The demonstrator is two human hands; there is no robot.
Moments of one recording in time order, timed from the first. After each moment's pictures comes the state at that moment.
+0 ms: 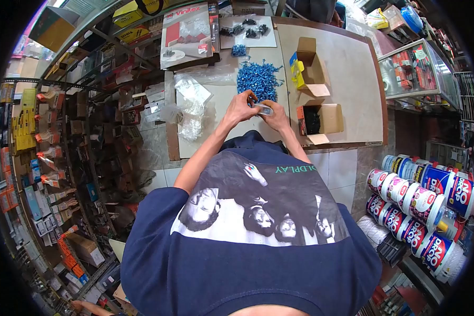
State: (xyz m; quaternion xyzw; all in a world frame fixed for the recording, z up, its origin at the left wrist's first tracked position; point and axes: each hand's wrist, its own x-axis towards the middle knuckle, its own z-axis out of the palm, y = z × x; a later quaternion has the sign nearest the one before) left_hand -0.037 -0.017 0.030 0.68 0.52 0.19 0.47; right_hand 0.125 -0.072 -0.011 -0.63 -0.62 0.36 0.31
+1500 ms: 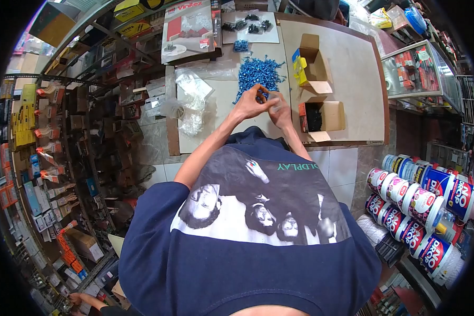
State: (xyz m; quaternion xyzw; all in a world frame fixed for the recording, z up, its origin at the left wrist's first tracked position) left_hand -0.019 -0.023 0.039 0.68 0.47 0.20 0.52; right_hand 0.132 -0.082 -0.038 -0.63 -0.57 0.35 0.40
